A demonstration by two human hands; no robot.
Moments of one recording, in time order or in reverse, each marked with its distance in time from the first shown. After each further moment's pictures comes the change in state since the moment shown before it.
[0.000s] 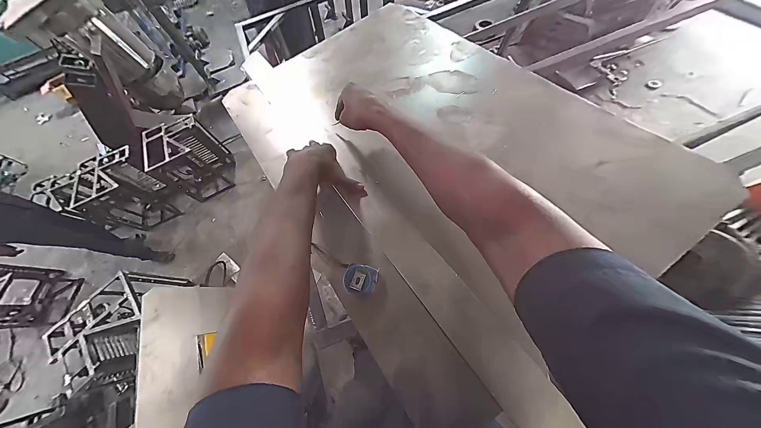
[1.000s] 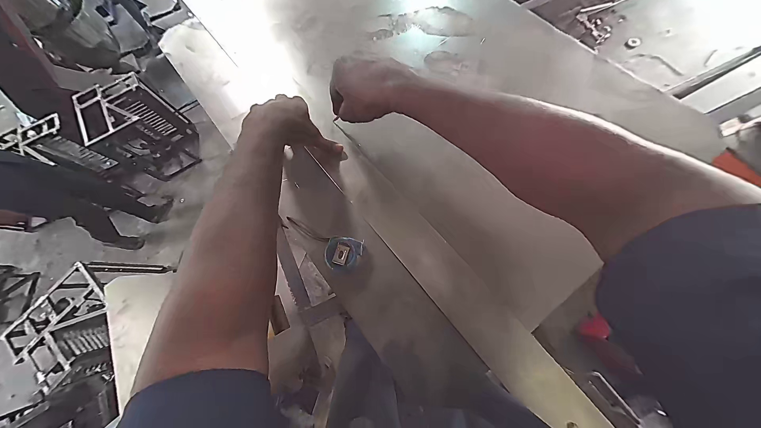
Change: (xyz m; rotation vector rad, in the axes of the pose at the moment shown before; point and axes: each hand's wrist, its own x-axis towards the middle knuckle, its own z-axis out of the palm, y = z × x) left_hand 0.021 -0.011 0.013 -0.046 0.072 0.073; right_hand -0.107 -0.006 -0.019 -0.287 -0.178 -0.216
